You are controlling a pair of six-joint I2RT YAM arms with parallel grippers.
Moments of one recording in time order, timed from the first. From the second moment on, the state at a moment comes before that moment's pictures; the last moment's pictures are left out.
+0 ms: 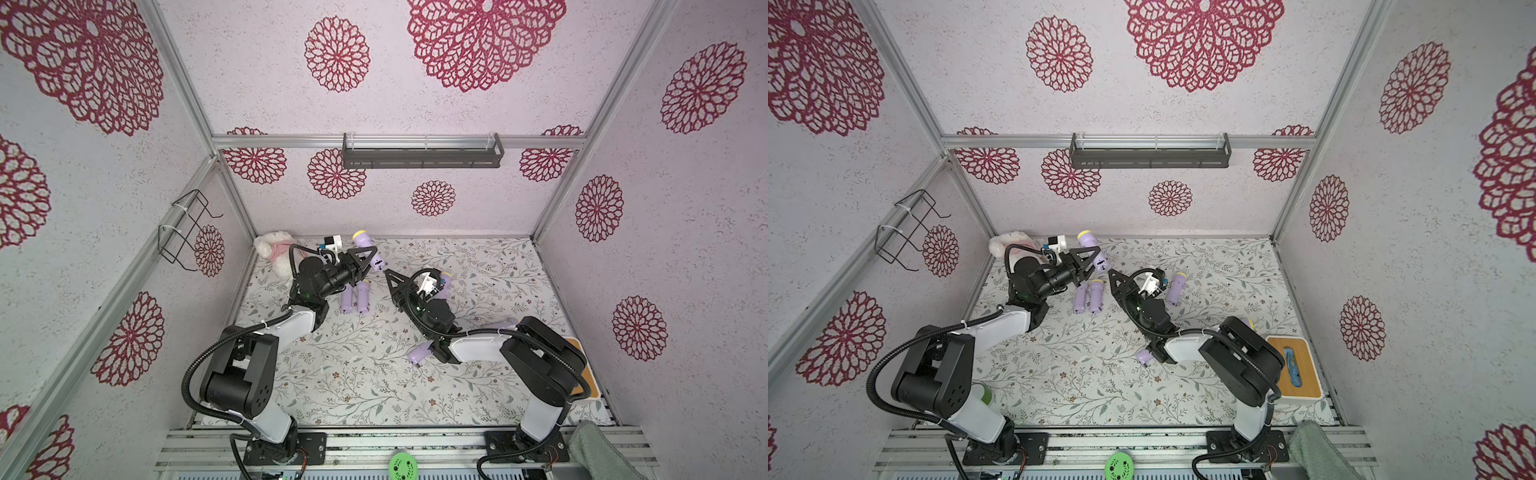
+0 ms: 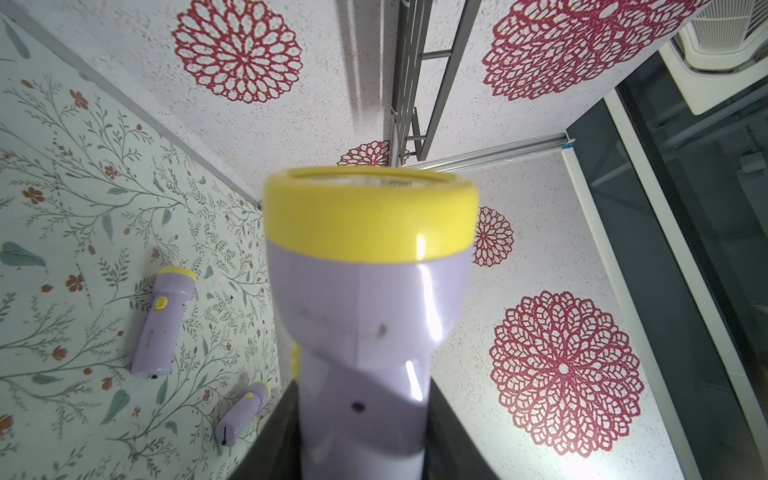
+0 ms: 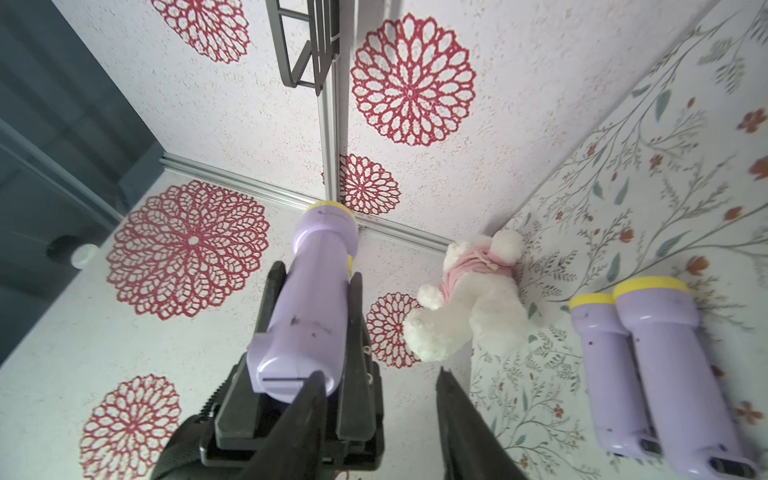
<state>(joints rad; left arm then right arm) -0.27 1.61 0.89 0.83 0.62 -1.42 0.85 1.76 0.81 1.14 0.21 1.29</state>
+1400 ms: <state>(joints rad) -0.55 2.13 1.79 -0.81 -0.01 -0.64 0.75 0.94 0.49 0.32 0.36 0.41</state>
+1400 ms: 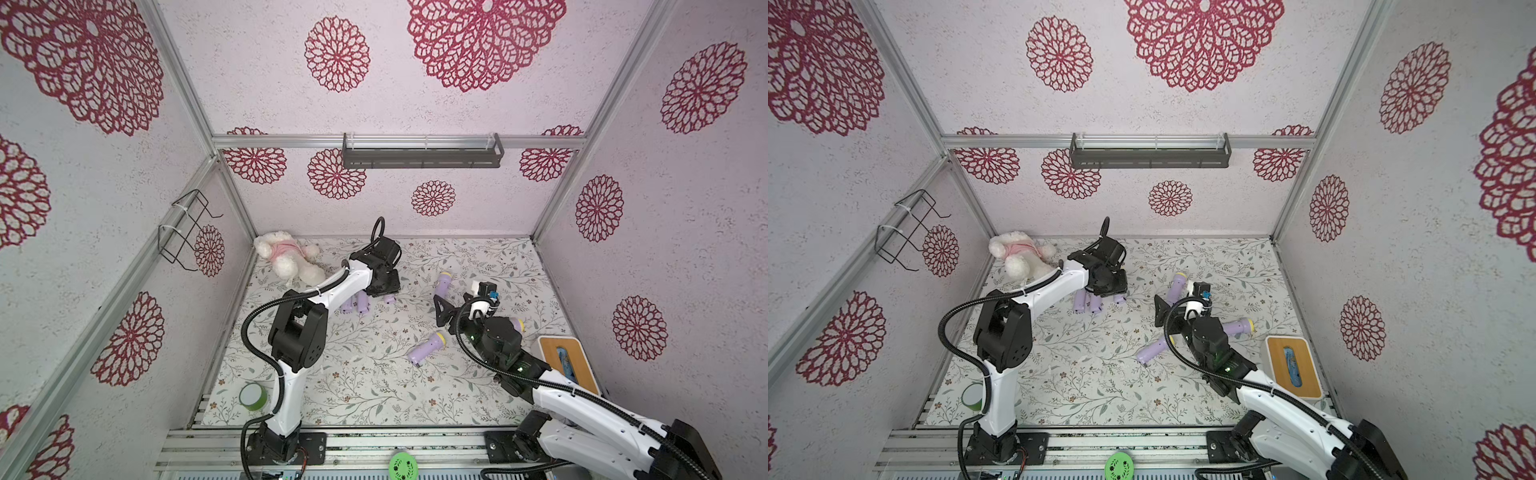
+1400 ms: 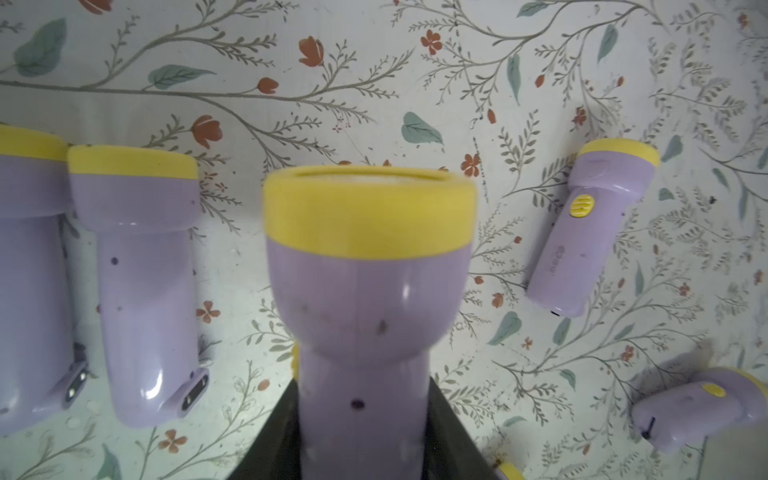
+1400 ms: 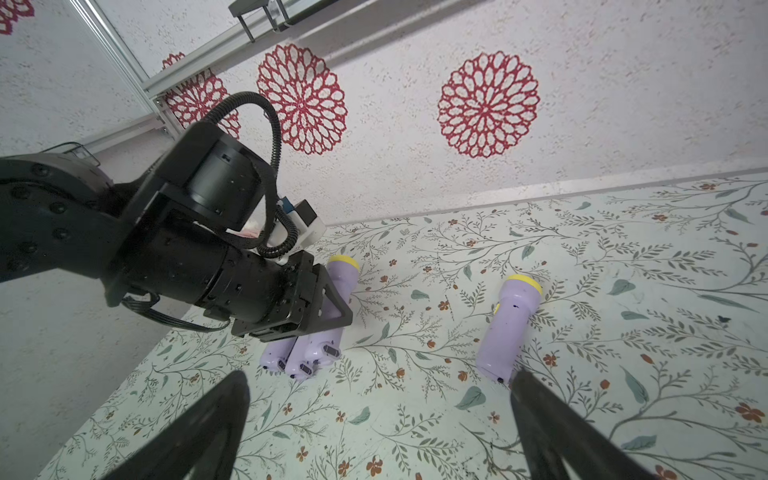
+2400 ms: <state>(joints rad) -0.53 2.37 1.98 -0.98 -0.12 -0.55 0.75 0.89 0.38 0.45 0.38 0.40</state>
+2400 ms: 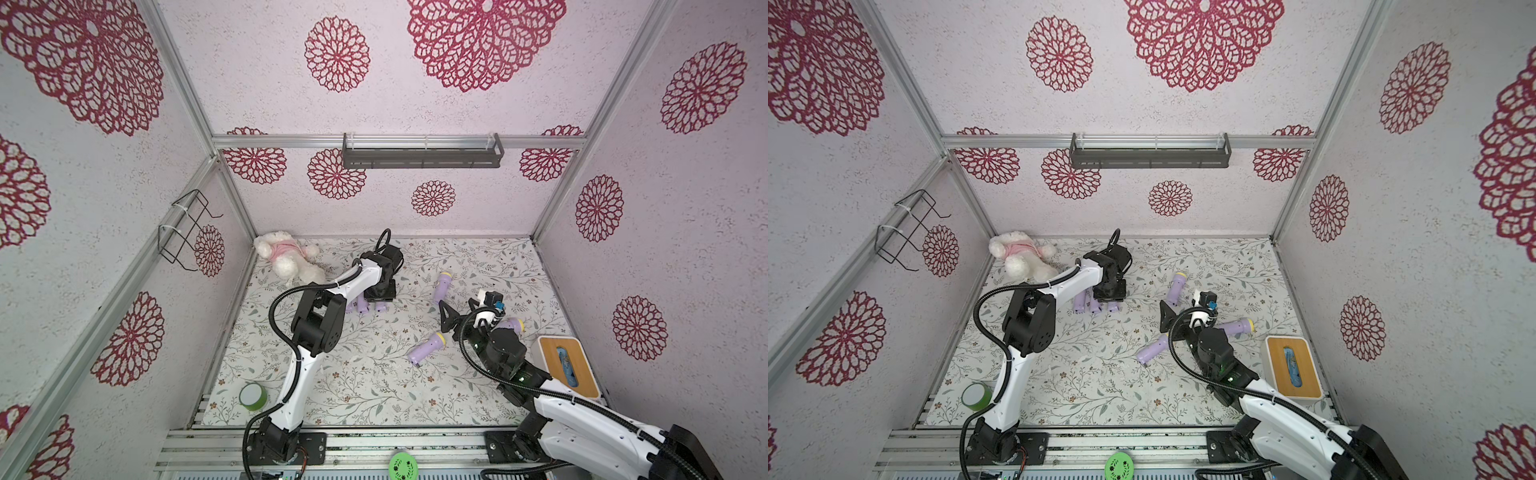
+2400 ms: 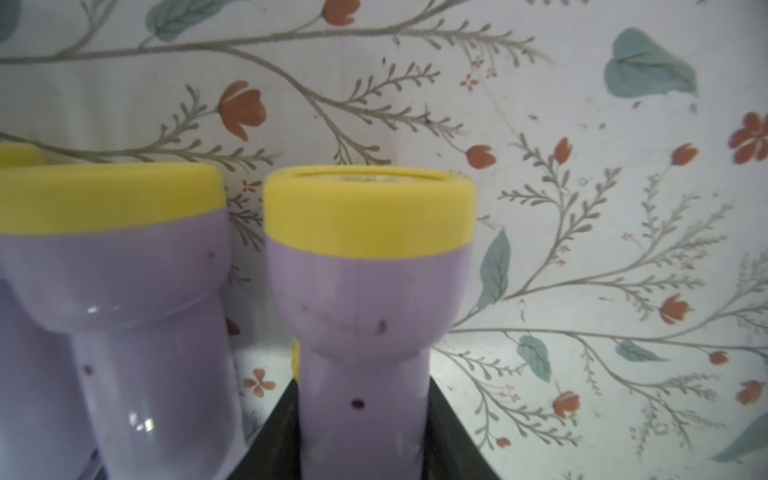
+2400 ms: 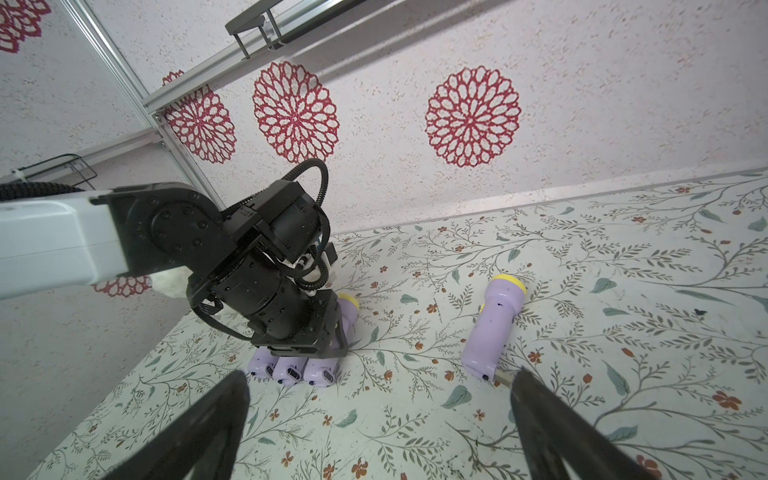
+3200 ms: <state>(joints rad) -0.52 2.41 2.04 -1.00 -0.12 -0.54 0.75 0.89 0.37 0.47 0.36 0.40</state>
